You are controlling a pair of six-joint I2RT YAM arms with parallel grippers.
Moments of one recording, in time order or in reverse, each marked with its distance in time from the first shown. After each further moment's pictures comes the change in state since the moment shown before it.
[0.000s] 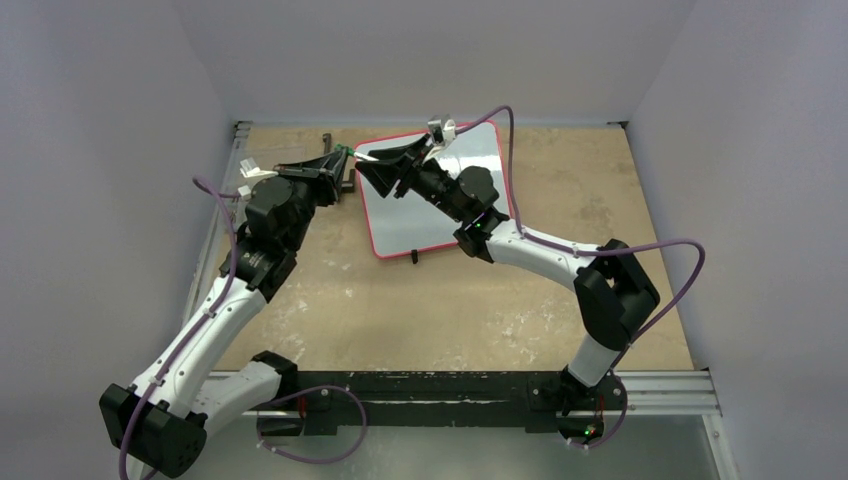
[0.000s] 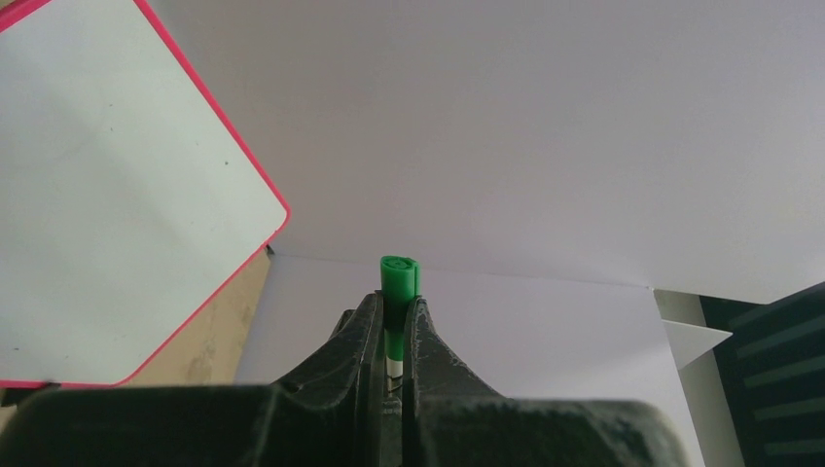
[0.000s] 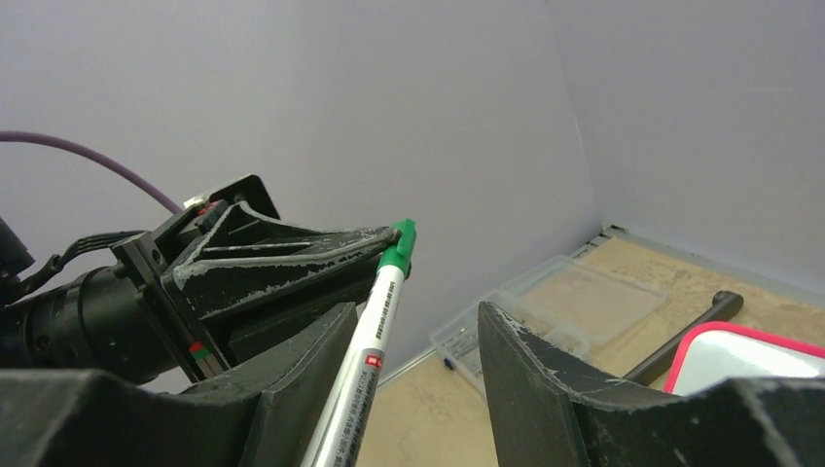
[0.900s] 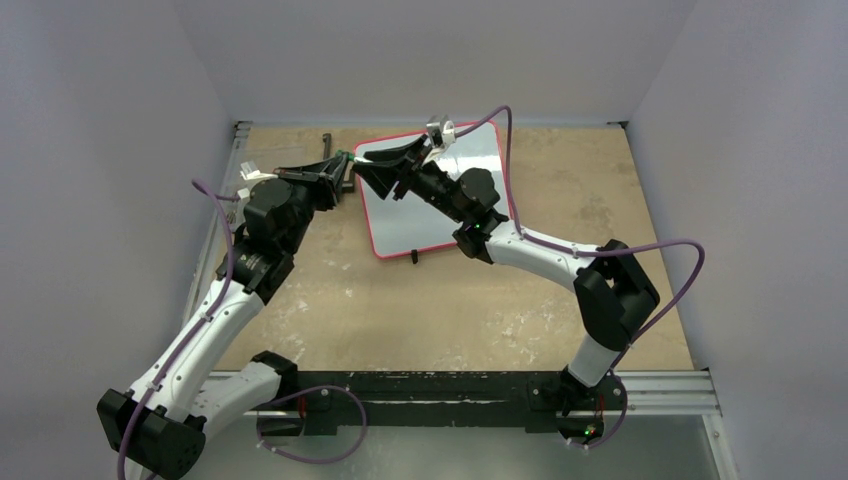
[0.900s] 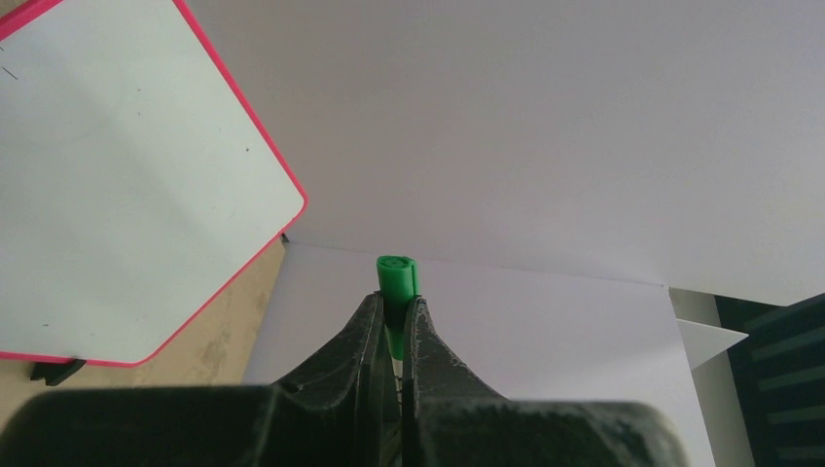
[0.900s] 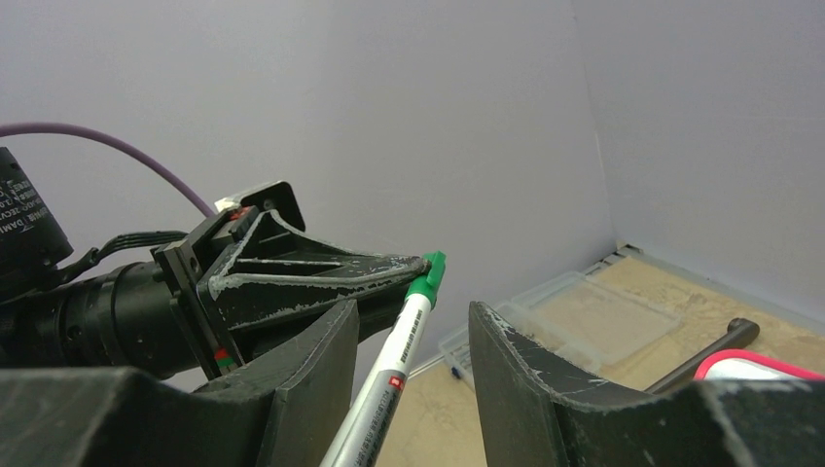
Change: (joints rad) left arm 0.001 -0.020 0.001 -0.060 0.026 0.000; right arm 0.003 -0.001 -0.001 0.047 -0.045 -0.026
